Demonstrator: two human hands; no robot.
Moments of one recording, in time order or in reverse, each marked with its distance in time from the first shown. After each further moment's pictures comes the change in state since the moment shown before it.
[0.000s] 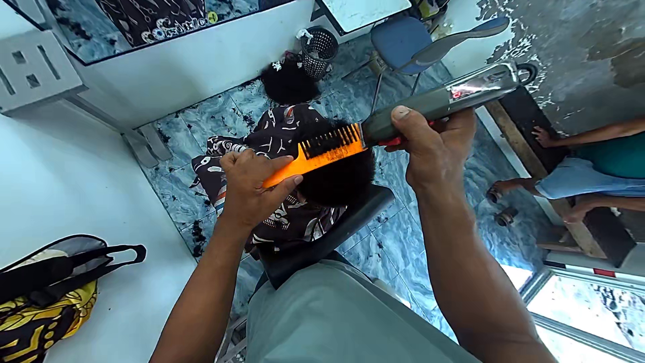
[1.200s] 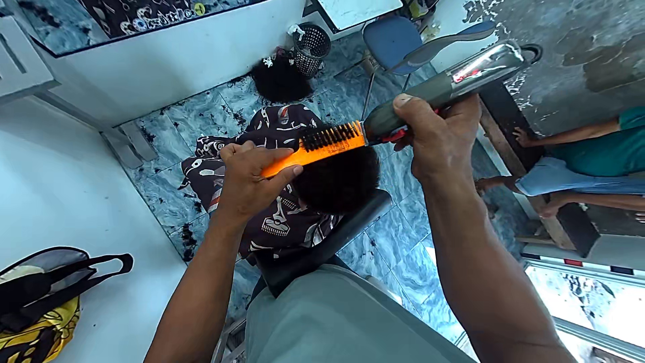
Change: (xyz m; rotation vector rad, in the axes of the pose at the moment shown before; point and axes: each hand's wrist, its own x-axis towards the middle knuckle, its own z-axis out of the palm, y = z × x) left_hand 0.027 -0.029 0.004 -0.135 -0.062 -0.053; right_hand 0.028 -0.007 0.017 -0.157 -0.026 0.050
